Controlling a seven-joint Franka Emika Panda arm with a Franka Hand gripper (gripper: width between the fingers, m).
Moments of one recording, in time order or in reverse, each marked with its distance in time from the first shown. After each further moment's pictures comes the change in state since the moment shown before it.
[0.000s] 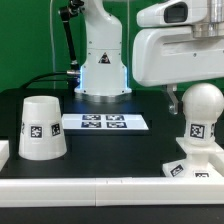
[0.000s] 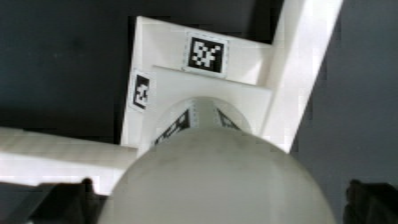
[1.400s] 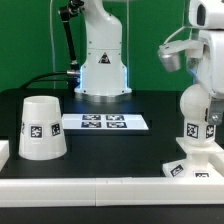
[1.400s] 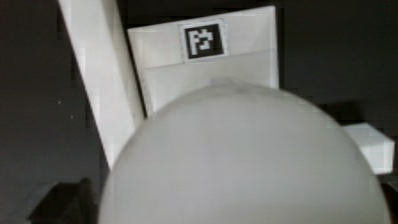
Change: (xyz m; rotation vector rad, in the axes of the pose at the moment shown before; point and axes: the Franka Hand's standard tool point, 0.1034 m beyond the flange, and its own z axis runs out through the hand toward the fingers) arm 0.009 0.000 0.006 -0.015 -0.083 -1.124
